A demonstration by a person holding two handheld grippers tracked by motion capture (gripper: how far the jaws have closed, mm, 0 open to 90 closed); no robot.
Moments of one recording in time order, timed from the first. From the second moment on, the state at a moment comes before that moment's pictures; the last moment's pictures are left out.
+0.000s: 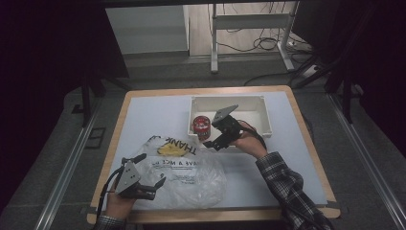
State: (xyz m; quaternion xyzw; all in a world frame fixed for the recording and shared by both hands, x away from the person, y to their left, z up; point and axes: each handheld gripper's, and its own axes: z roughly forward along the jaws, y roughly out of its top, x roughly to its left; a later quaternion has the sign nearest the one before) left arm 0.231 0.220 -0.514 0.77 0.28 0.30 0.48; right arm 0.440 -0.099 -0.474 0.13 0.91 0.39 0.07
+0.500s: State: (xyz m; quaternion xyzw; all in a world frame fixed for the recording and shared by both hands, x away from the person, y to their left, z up) left arm 0.231 0.220 -0.514 0.77 0.28 0.30 0.48; right arm 0.424 -0.107 -0.473 0.14 0.91 0.39 0.07
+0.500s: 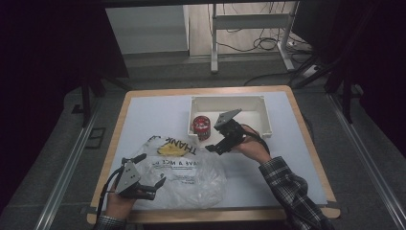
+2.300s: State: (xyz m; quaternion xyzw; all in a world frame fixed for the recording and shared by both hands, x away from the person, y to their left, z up) left arm 0.234 0.224 -0.515 0.76 0.30 0.27 0.51; right arm 0.356 -0.175 -0.477 0.17 0.87 0.45 0.10
